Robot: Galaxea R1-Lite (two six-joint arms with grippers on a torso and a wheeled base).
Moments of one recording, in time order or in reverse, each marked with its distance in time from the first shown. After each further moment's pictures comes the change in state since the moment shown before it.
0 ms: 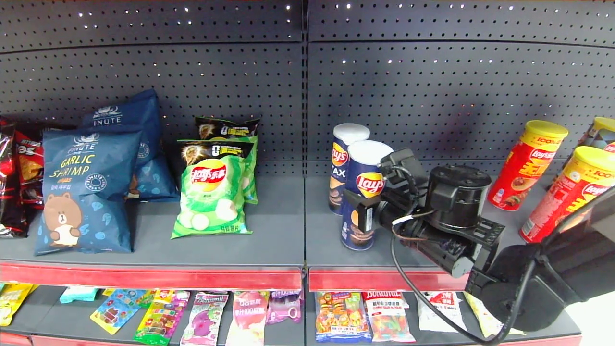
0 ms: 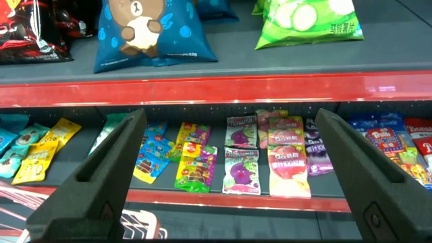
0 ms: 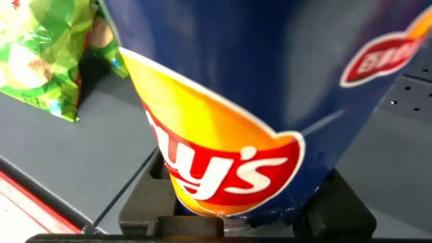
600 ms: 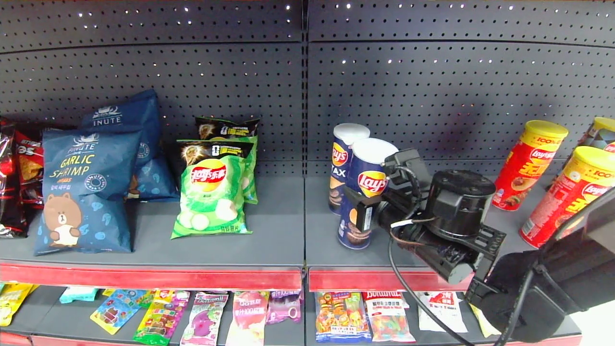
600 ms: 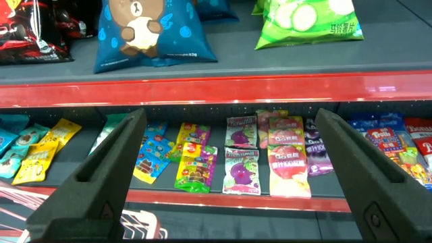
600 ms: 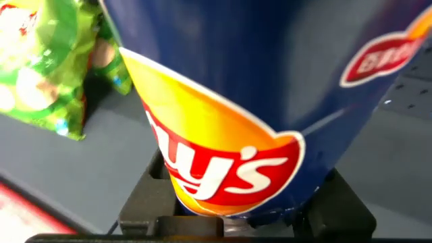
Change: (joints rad) left arm 0.000 0.000 -0.001 0.000 -0.001 0.001; right arm 0.033 0.006 0.031 -0.082 -0.069 0.044
